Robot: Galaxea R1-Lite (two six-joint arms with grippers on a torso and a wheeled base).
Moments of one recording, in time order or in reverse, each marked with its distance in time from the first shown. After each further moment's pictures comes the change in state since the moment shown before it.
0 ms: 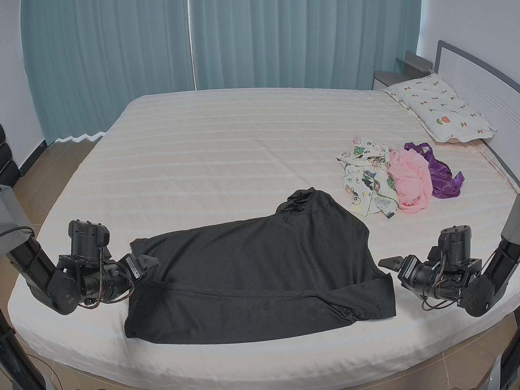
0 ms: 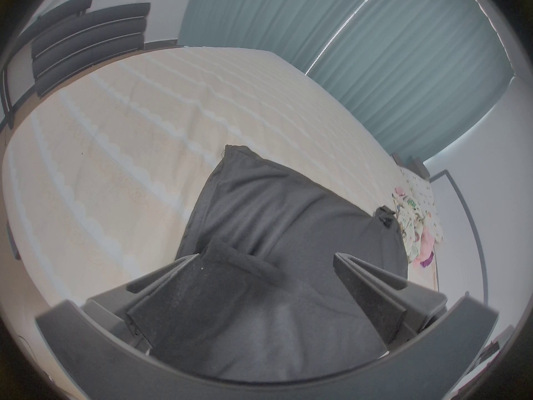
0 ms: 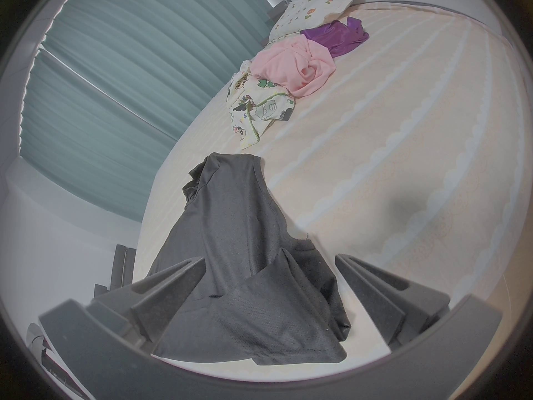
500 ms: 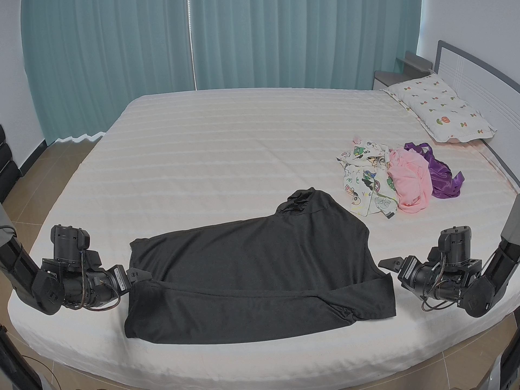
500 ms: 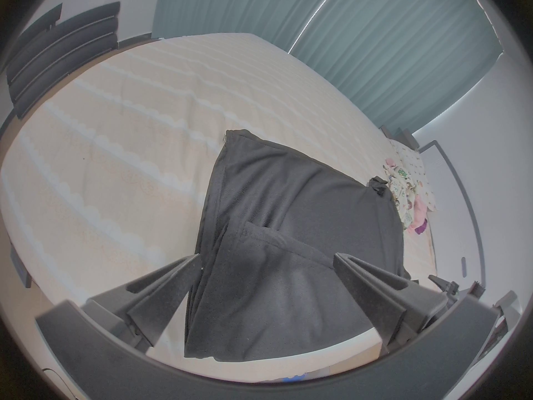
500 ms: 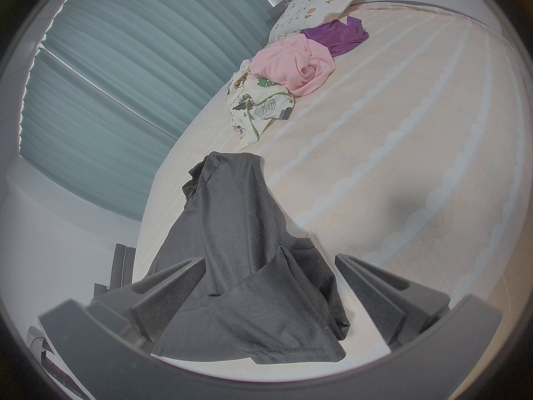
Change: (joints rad) left arm 0.110 -0.068 0.058 0.089 -0.190 0.200; right arm 0.000 0.001 0.005 -0.003 0.000 -0.003
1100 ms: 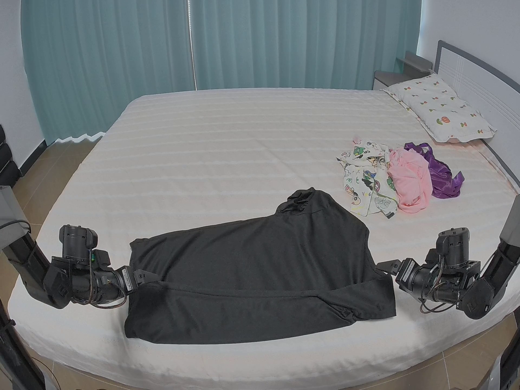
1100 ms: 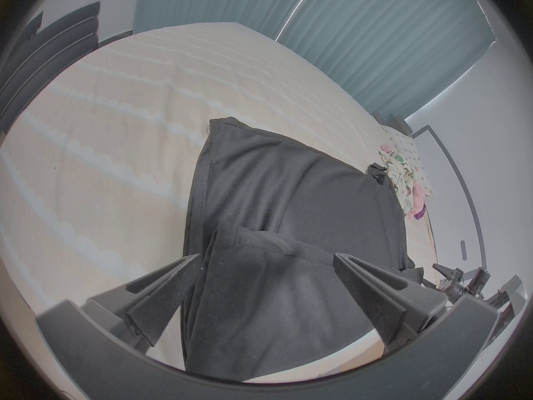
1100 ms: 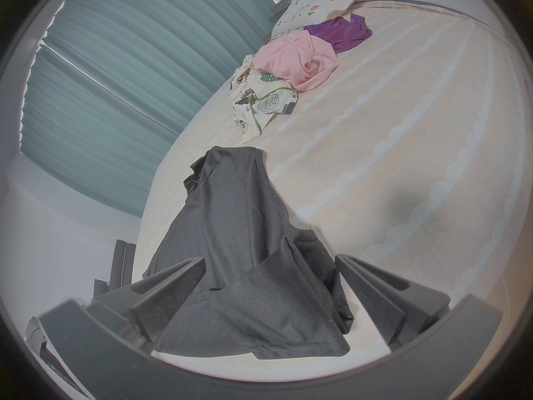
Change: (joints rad) left arm 0.014 0.105 -0.061 -0.013 -0.072 0.084; right arm 0.019 0.000 0.007 0.000 -0.001 -0.001
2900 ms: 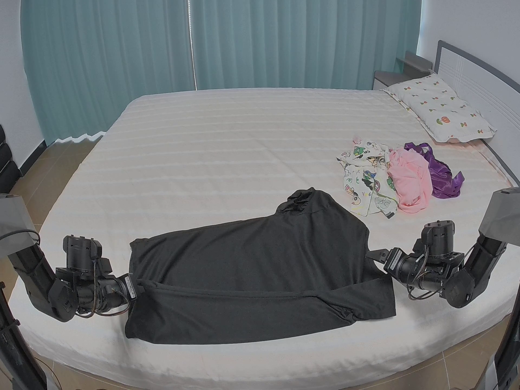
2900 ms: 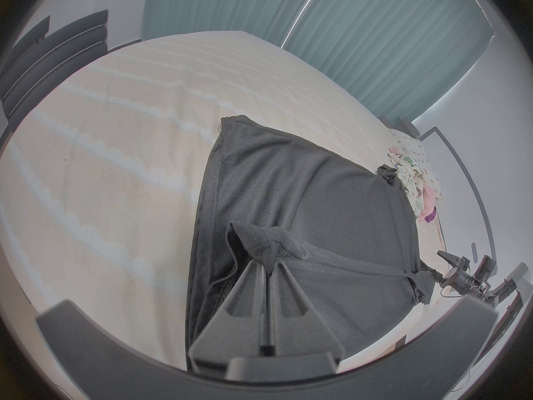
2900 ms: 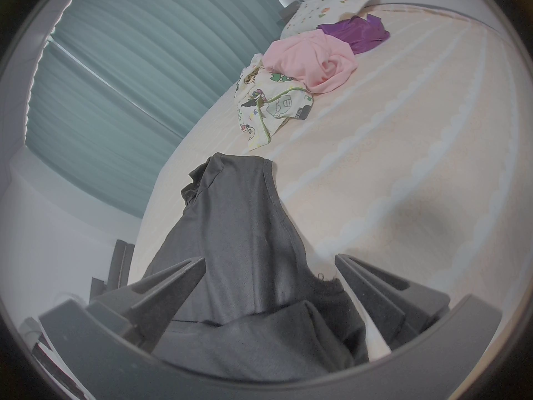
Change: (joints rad) left arm -0.031 0.040 0.089 -0.159 0.094 -0.027; right arm -0.013 0.147 -0.158 -0.036 0.006 -0.041
